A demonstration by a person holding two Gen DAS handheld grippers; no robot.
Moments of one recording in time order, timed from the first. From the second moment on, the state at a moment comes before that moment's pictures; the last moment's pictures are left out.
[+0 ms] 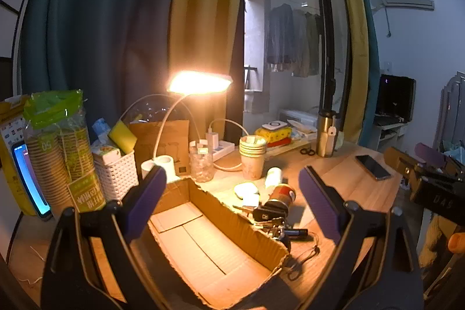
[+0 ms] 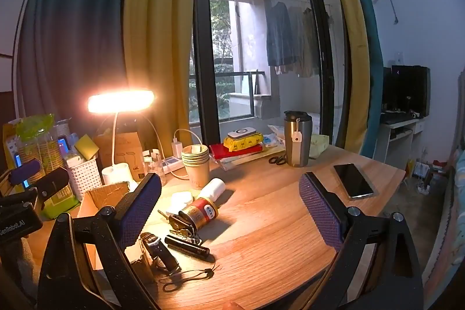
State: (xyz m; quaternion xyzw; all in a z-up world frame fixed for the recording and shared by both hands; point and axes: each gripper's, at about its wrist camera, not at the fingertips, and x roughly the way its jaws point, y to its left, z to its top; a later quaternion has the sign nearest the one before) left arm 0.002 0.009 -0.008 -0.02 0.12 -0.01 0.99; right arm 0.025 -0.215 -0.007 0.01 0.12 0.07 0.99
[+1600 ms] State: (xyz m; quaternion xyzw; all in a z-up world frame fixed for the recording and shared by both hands) left arm 0.000 0.006 -0.010 -0.02 0.12 0.00 0.99; right arm 0.025 -0.207 -0.015 0.01 0.13 0.08 0.99
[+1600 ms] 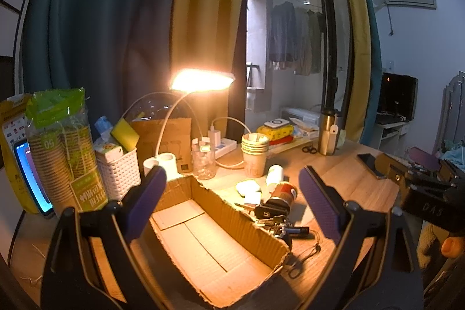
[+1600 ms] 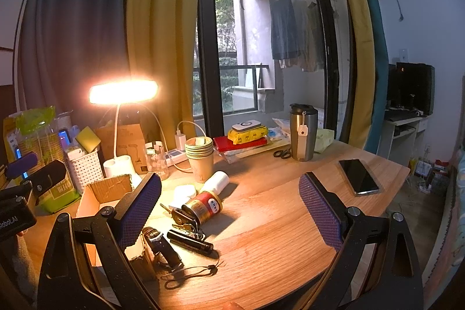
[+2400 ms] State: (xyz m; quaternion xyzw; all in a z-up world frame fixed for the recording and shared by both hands) left arm 0.002 0.013 -0.017 -0.02 0.14 0.01 0.99; right arm 0.036 -0.199 -0.026 0.00 0.16 0.08 0.98
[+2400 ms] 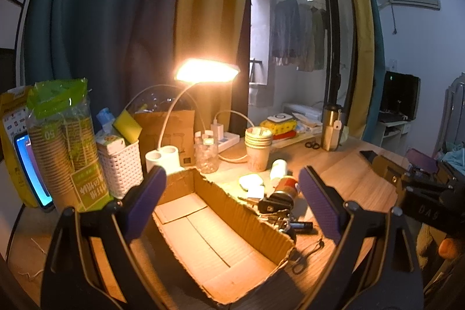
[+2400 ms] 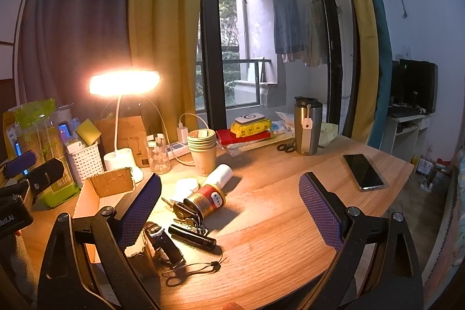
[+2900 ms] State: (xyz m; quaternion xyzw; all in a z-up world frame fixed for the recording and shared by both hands) left arm 0.040 0.060 -0.084 -0.06 0.30 0.07 0.95; right arm 0.067 -0.179 -0.063 -0.02 0.22 0.09 0.97
